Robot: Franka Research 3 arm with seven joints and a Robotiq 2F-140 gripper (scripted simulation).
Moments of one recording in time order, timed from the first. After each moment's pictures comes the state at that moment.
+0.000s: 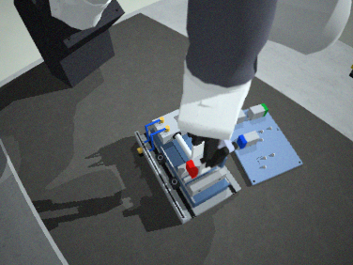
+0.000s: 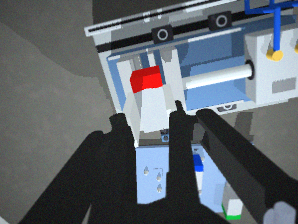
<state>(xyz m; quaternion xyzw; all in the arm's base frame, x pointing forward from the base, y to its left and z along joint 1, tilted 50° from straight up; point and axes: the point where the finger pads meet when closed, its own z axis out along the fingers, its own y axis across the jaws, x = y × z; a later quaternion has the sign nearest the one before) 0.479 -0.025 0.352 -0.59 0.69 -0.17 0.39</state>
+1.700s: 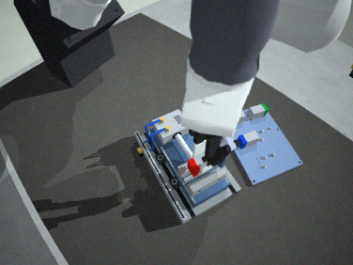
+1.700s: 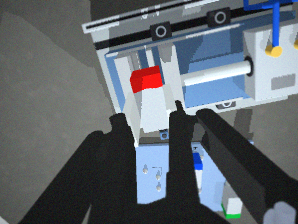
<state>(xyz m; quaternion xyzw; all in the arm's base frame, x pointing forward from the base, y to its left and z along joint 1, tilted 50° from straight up) 0.479 -0.020 0.353 -0.59 0.69 -0.17 0.39</state>
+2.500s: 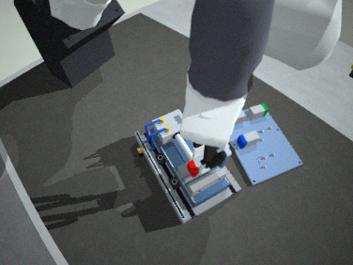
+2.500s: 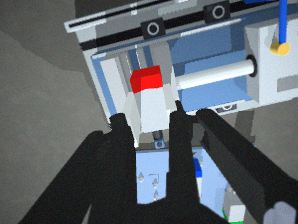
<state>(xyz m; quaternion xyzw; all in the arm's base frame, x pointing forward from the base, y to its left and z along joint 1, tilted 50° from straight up) 0.496 -0.007 0.330 -0.59 0.69 -0.16 0.39</state>
